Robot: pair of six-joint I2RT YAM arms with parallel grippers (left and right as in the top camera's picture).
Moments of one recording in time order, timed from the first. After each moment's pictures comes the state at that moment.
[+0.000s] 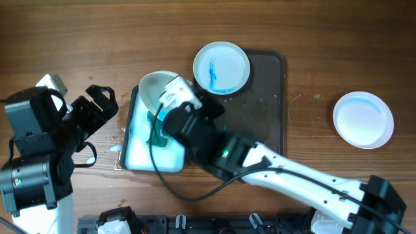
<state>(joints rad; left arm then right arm) 0.20 0.96 1.26 -1.08 0.18 -0.54 1.09 1.57 1.21 -0.23 0.85 -0.13</state>
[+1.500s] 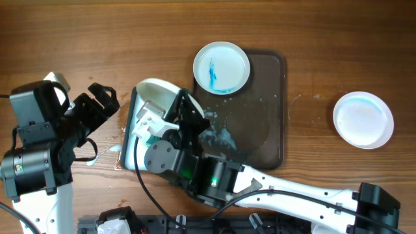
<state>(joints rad) 0.20 1.01 1.26 -1.10 0.17 -0.54 1.26 1.58 1.21 0.01 1.17 -0.63</state>
